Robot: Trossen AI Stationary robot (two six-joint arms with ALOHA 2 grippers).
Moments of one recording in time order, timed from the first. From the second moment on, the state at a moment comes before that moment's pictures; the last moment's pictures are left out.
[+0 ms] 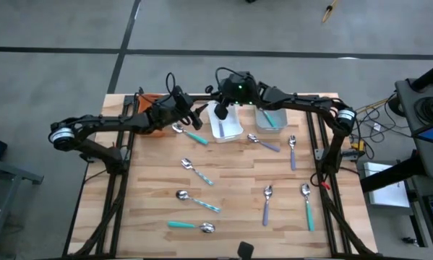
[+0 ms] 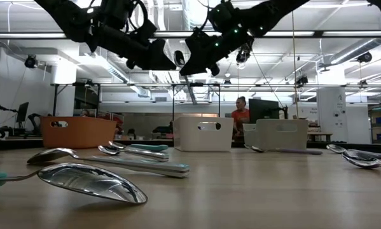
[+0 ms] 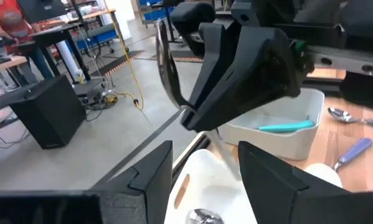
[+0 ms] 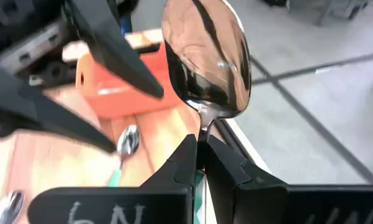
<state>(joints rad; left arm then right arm) 0.42 1.36 0.74 0.44 -0.20 0.15 -0.47 1.80 1.45 -0.07 -0.10 -0.08</state>
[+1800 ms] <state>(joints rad) 0.79 1.29 0.81 0.37 -0.01 0.40 -0.71 1.80 1.59 -0.62 -0.39 0.11</state>
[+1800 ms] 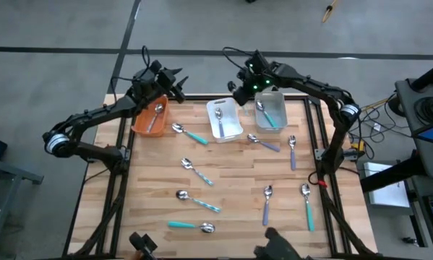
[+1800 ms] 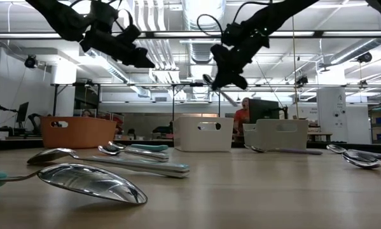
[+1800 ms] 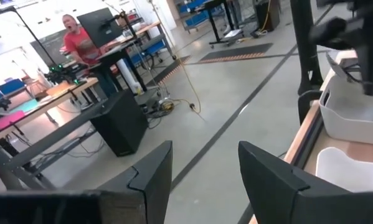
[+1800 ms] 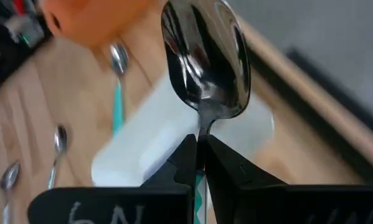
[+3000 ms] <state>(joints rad) 0.84 1.33 0.81 0.58 0.32 0.16 -0.65 1.89 1.23 0.83 -0.40 0.03</state>
